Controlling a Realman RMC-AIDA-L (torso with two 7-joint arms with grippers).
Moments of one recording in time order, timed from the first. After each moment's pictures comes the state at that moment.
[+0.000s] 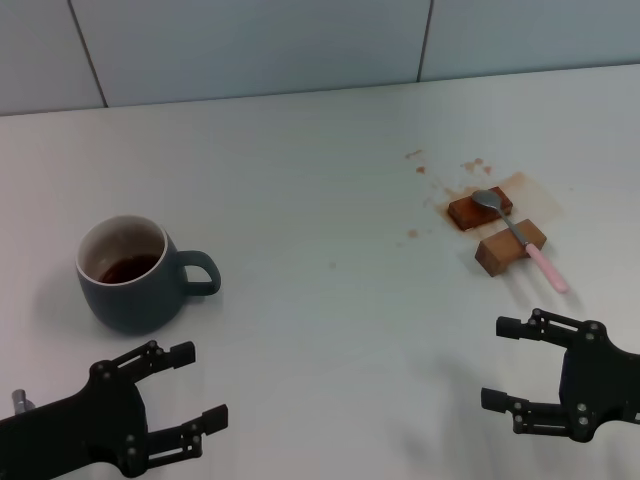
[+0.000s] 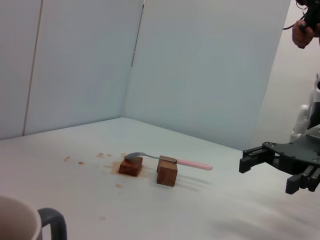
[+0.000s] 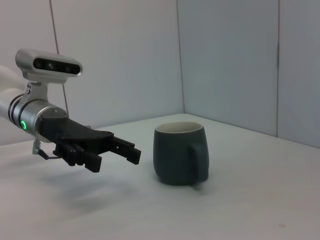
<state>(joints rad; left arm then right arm) -0.31 -2.06 0.78 0.40 1.85 1.64 -0.95 0.25 2.06 -0.56 -0.53 -2.01 -1.73 0.83</state>
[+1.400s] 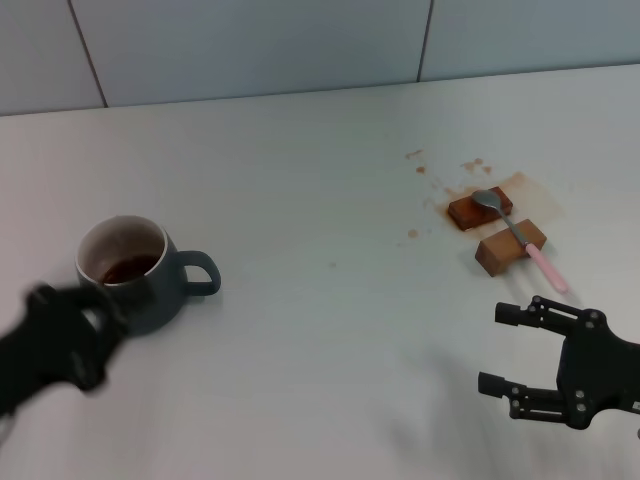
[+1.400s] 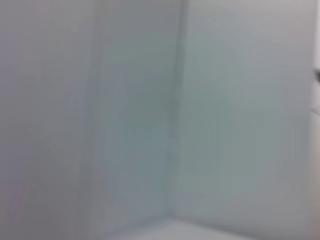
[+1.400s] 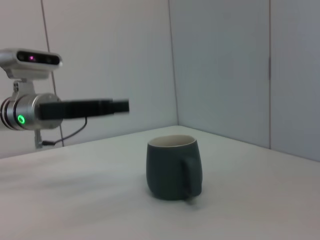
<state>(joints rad) -0.30 -2.07 0.62 0.35 1.69 1.76 -0.83 0.25 2.06 -0.53 -0.53 -2.00 -1.74 0.84</state>
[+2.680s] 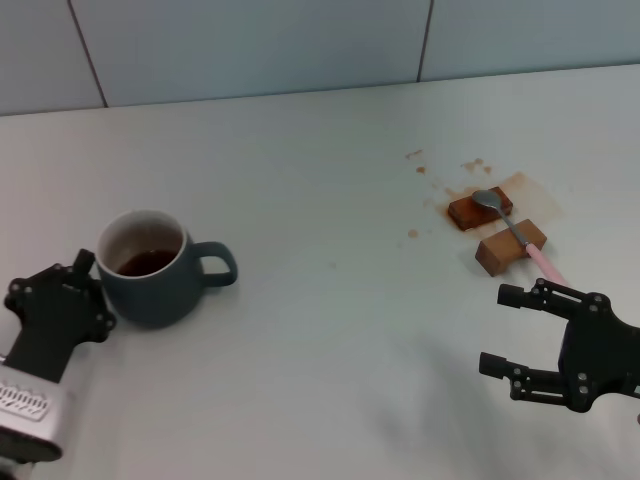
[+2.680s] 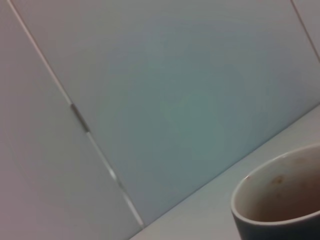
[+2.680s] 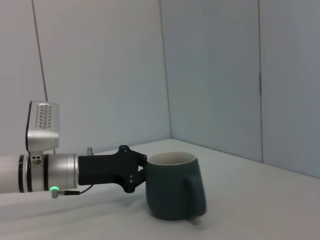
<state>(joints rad) -0.37 -2.08 0.02 -0.35 1.48 1.22 0.60 0.27 2.06 -0.48 -0.52 -2.00 -1.75 0.85</state>
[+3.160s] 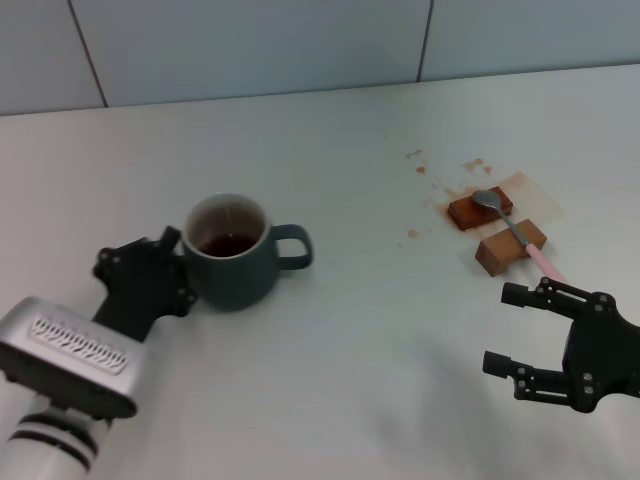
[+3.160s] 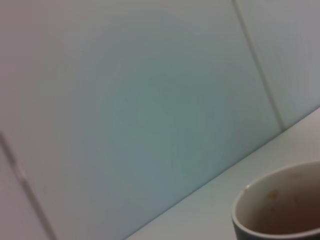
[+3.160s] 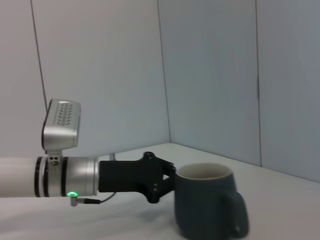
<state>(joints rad) -0.47 -2.08 -0.01 -0.50 1.49 1.12 0.64 0.27 2.06 -0.47 -0.52 -2.00 -1.77 0.85</state>
